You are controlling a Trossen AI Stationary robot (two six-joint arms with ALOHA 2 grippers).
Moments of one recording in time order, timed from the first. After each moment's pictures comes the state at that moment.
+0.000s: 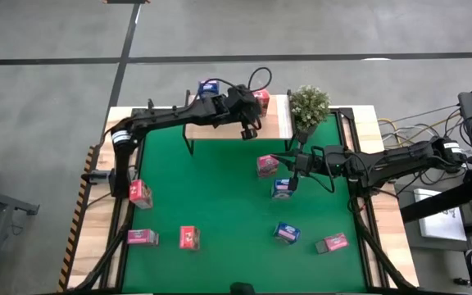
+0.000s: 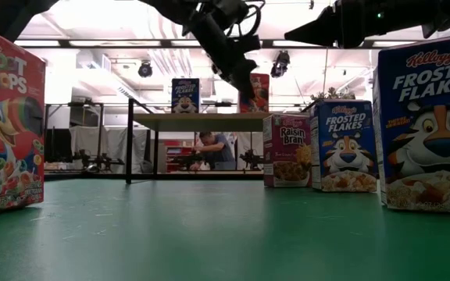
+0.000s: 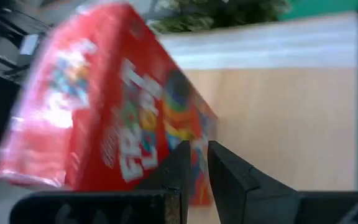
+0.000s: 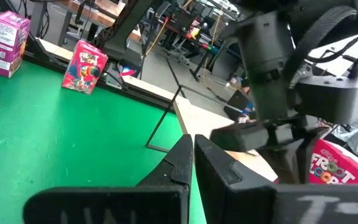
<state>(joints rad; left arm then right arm) 0.36 1.96 1.78 -0.48 -0.28 0.37 0.02 1.03 0.53 0.45 0.26 -0.49</state>
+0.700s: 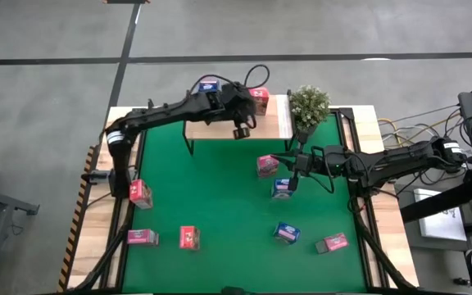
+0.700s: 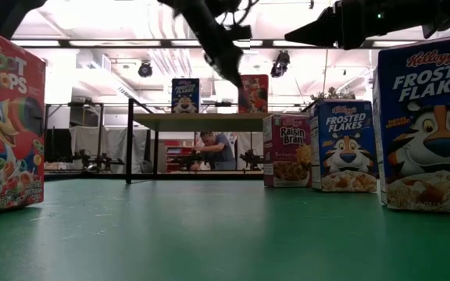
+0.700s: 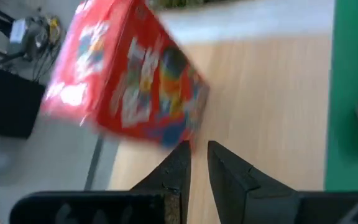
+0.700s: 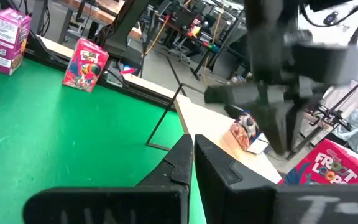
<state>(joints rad) 0.36 1.91 1.87 -0.77 -0.30 0.40 0.02 1.03 0.53 0.45 0.26 -0.49</state>
